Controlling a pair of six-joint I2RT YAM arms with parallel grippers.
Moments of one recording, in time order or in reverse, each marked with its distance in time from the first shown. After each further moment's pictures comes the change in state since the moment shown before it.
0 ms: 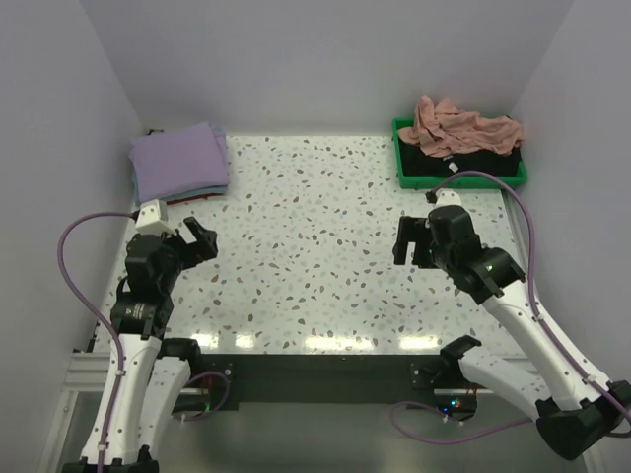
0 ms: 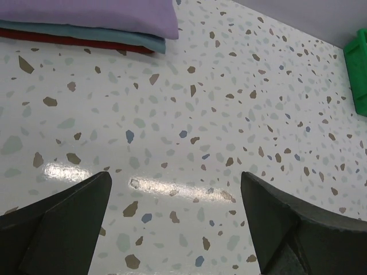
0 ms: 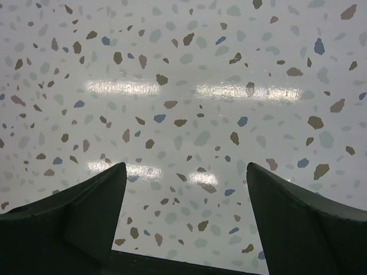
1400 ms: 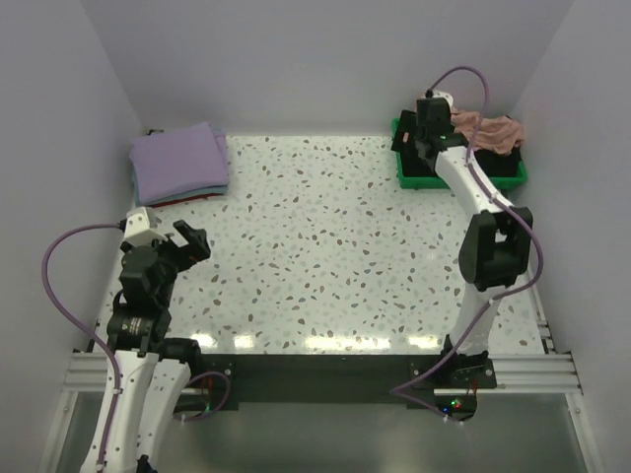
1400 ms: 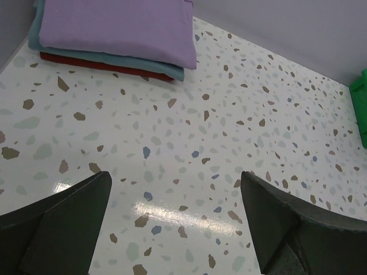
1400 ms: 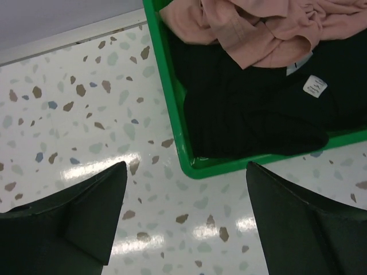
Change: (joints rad) left arm -0.032 -0.106 -0.006 -0.008 -0.148 -0.019; right arm -0.325 1.027 0.791 0.331 0.052 -0.102
